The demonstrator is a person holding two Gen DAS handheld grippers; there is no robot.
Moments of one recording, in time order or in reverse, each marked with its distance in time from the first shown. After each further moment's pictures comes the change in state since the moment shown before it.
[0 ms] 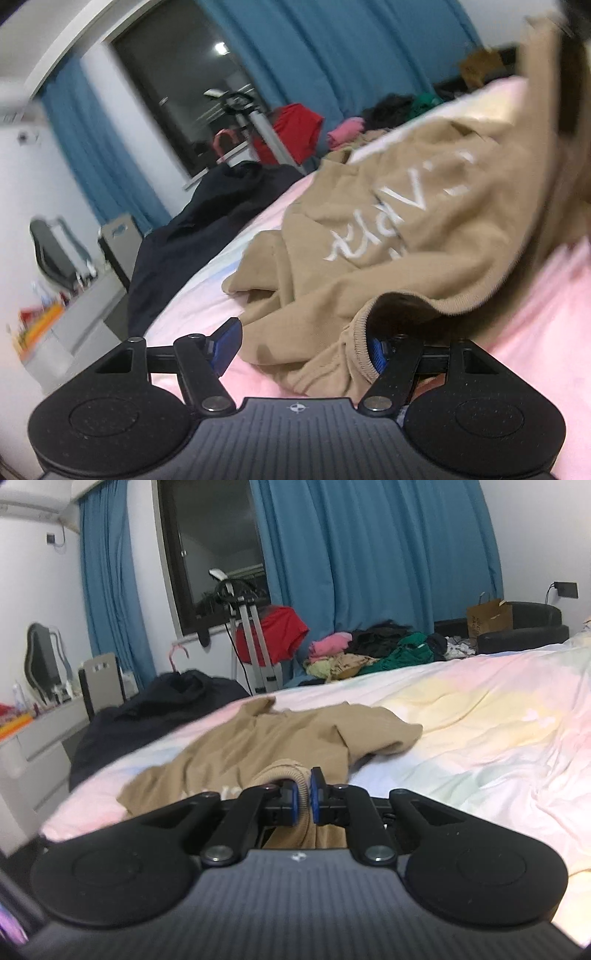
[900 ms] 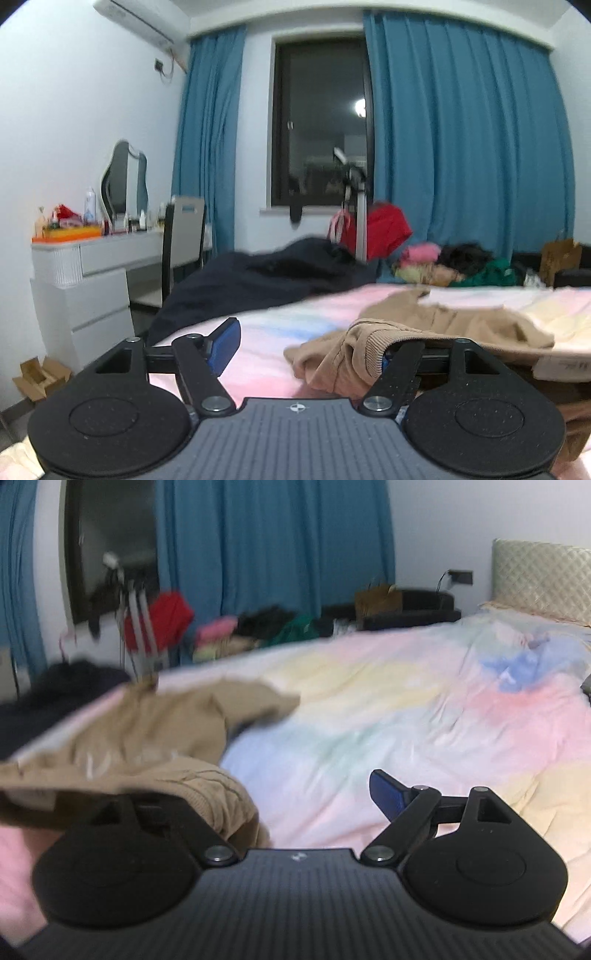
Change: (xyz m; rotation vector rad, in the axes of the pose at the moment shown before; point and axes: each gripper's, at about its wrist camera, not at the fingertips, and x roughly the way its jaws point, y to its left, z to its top) left arm -0.080 0.109 0.019 -0.542 -0.240 0.091; right arm -0.032 -0.022 -0.023 0.079 -0.013 -0.351
